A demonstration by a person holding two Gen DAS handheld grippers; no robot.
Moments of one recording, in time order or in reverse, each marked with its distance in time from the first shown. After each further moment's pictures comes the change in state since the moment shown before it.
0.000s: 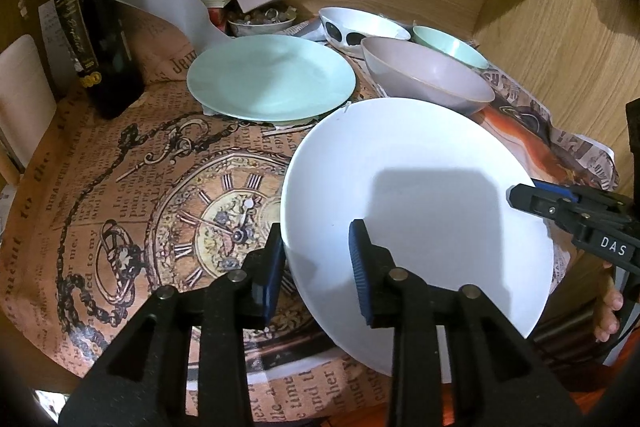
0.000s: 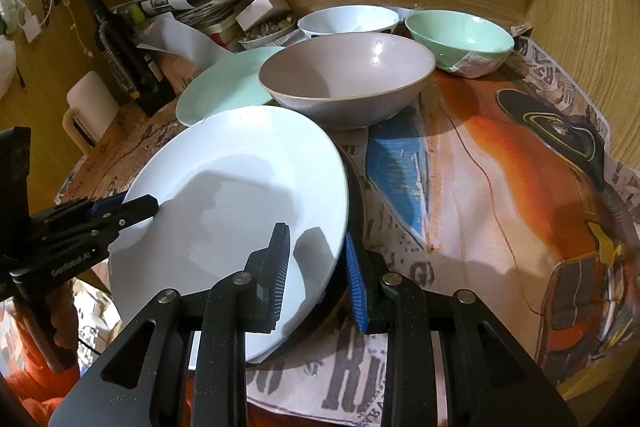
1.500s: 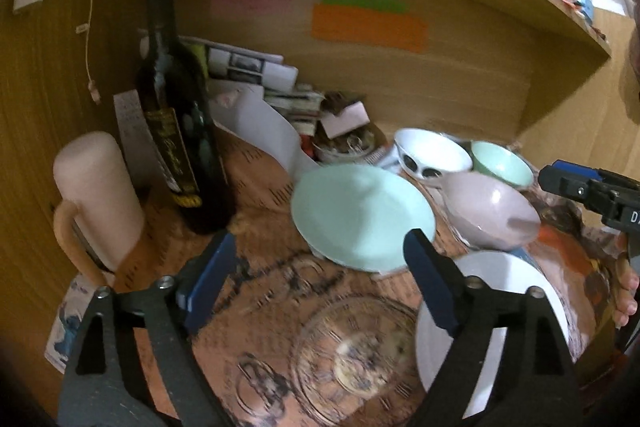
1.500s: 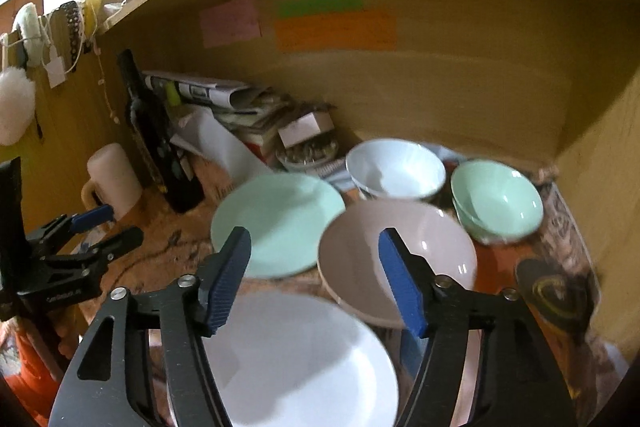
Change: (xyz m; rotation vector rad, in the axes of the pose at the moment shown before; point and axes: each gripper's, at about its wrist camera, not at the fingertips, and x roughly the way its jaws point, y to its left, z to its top) left arm -0.059 0.075 0.064 -0.047 -0.307 0.140; right arm -0.017 0.061 0.102 -0.146 -0.262 0.002
